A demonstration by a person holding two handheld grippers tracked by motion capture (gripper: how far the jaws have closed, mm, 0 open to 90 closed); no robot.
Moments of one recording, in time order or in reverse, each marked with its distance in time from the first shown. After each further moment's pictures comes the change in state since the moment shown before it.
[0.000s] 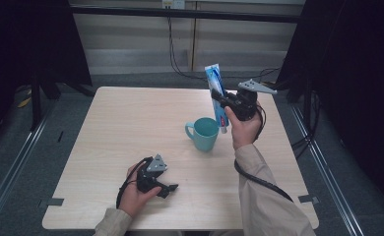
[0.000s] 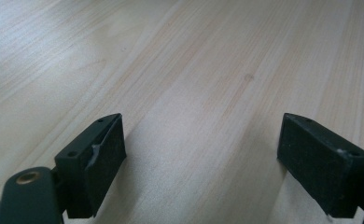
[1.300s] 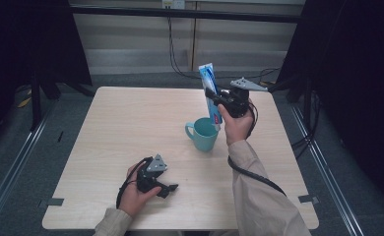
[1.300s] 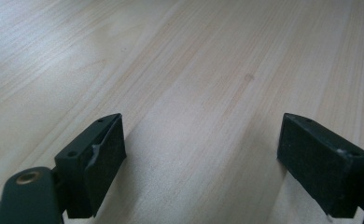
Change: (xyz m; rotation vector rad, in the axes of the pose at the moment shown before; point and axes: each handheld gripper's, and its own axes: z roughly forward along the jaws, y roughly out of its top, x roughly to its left) left arm 0.000 0.000 0.000 -0.001 -0.003 0.000; right arm -0.002 -0.006 0.025 0.003 0.012 0.004
